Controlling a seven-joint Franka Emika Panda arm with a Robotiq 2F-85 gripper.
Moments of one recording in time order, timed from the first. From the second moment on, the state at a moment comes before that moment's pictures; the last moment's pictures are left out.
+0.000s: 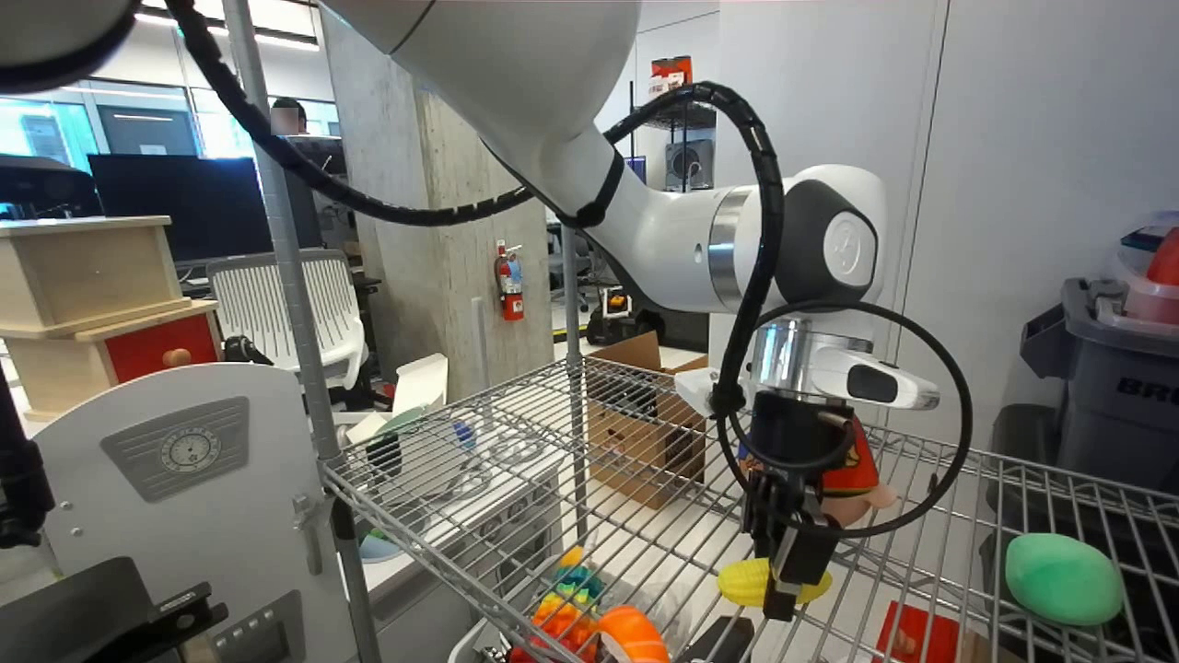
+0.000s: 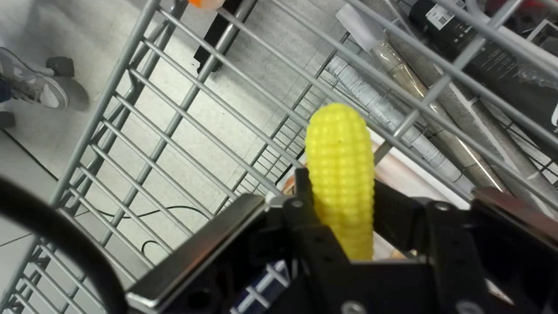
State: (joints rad) arm -0.08 1.27 -0.17 -0.91 0.05 1.84 0.75
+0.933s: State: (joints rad) arm 0.17 0.97 -0.15 -1.19 -0.09 1.96 0.63
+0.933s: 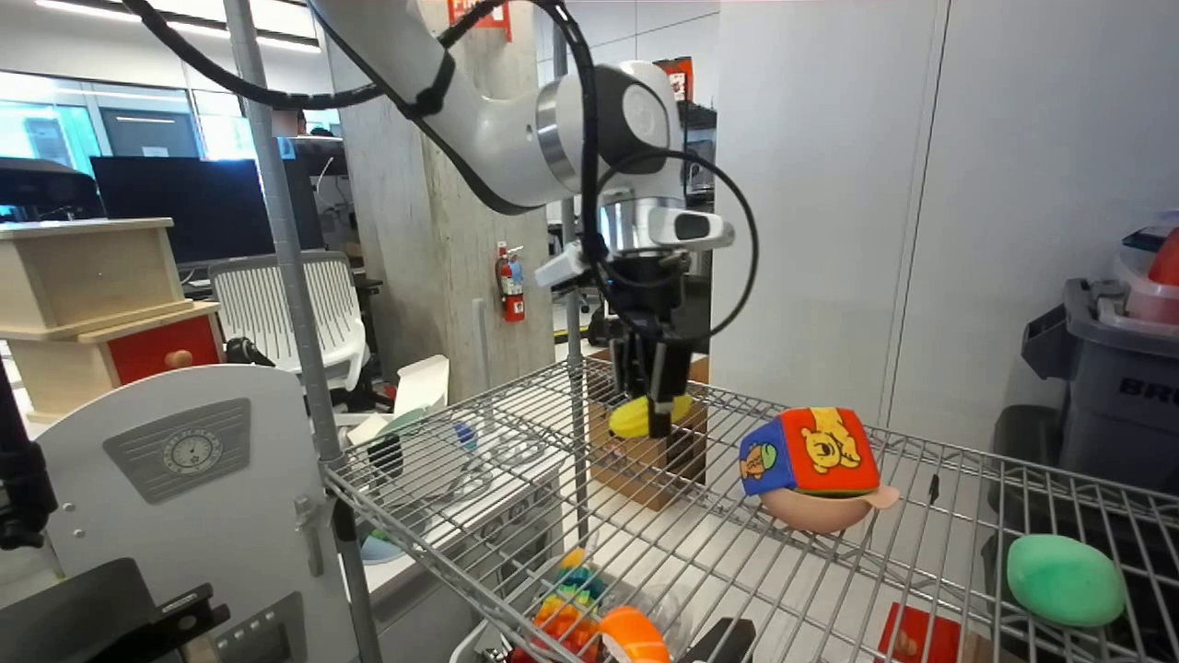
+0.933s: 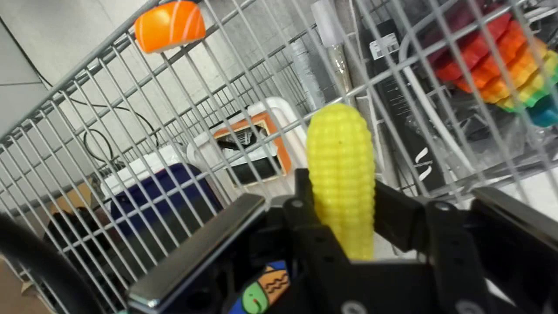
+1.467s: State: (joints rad) arm 0.30 0.98 -0.13 -1.27 -0.13 1.94 0.64
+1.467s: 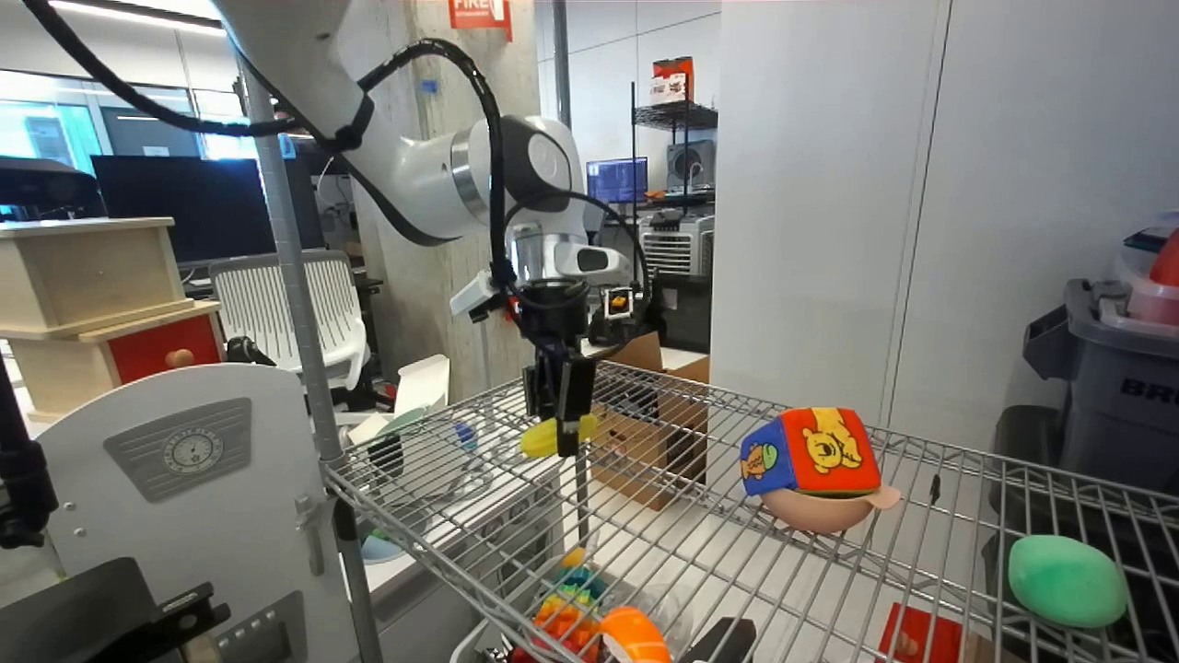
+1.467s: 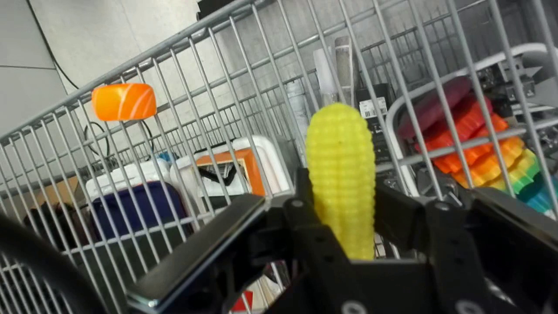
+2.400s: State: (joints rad) arm 0.26 1.30 -0.14 -0.87 -0.14 1.61 0.58
